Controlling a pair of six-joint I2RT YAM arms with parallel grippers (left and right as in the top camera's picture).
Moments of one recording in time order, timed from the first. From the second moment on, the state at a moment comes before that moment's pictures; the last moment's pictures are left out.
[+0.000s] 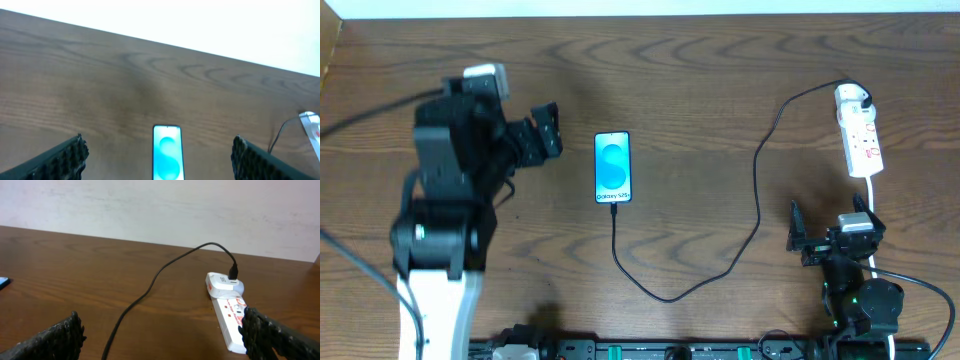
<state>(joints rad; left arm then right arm) -0.04 1.07 1.21 -0.70 0.12 -0.23 -0.01 0.02 0.01 -0.07 -0.10 -0.09</state>
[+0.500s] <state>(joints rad) -0.03 0.42 0.30 0.01 0.10 -0.20 -0.01 0.02 0.01 -0.07 -0.10 -0.09</state>
